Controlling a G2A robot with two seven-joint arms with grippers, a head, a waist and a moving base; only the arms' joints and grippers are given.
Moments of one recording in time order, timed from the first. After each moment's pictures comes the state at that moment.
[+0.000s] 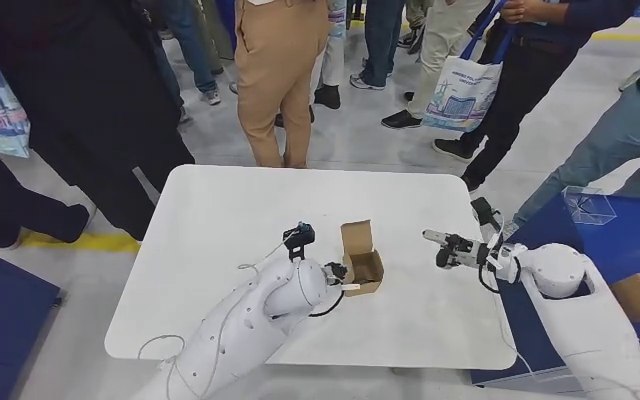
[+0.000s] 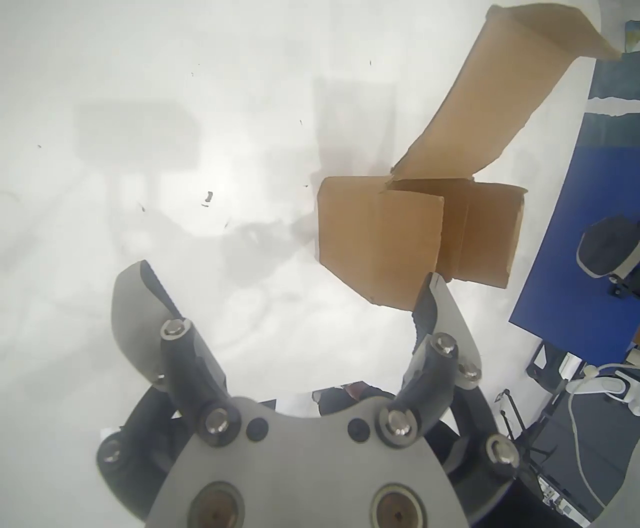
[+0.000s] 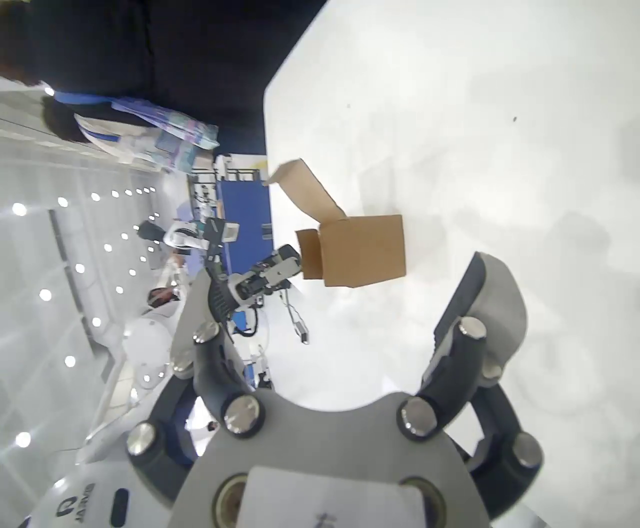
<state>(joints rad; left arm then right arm) 0.74 -1.43 -0.65 -1.42 0.50 0.92 -0.79 -1.04 -0.85 1.34 -1.29 0.15 -0.03 1.05</state>
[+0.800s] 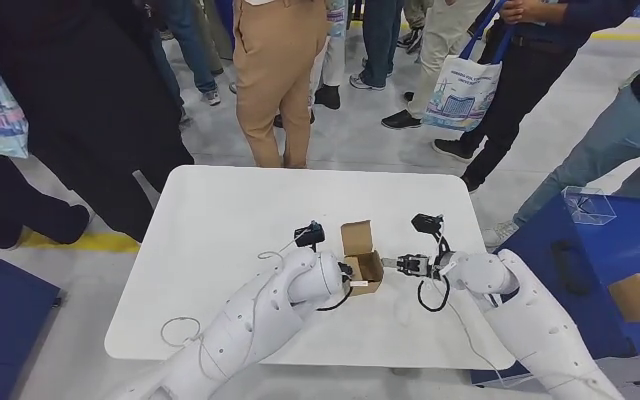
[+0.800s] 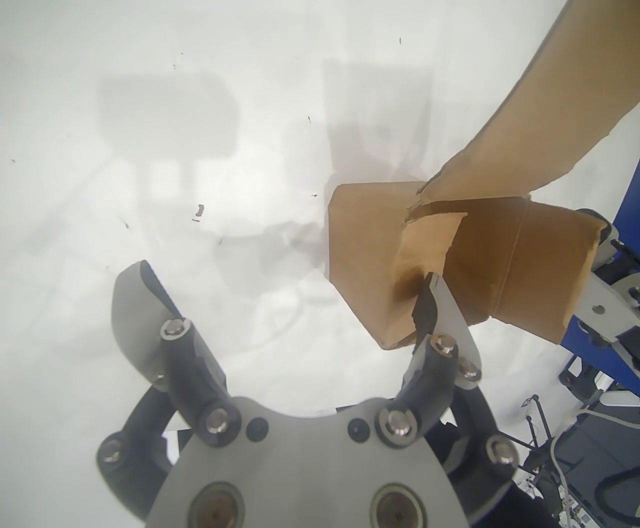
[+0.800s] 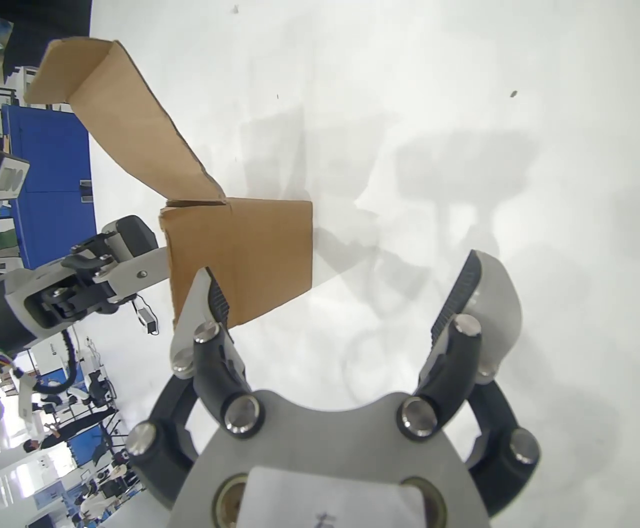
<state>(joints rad) 0.63 -1.52 -0.56 -1.21 0.47 0.92 -0.82 -0.95 -0.92 1.03 -1.34 -0.28 0.02 0.86</state>
